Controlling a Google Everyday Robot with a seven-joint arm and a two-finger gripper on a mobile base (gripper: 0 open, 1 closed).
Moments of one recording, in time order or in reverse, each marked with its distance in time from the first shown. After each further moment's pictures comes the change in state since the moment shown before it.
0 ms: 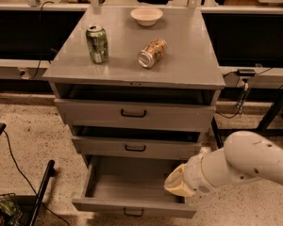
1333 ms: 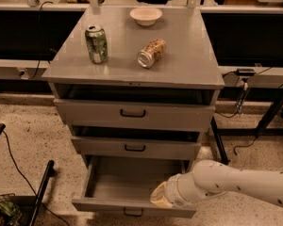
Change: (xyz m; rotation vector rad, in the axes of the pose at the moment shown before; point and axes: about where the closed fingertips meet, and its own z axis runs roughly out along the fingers) arm 0.067 -0.013 0.158 -0.037 -0.029 0.049
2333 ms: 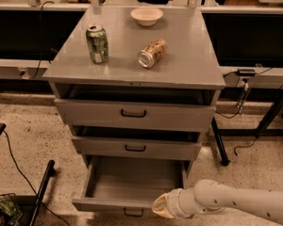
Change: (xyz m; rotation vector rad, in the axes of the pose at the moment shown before) arm 0.072 -0.012 0.079 0.027 -0.067 -0.074
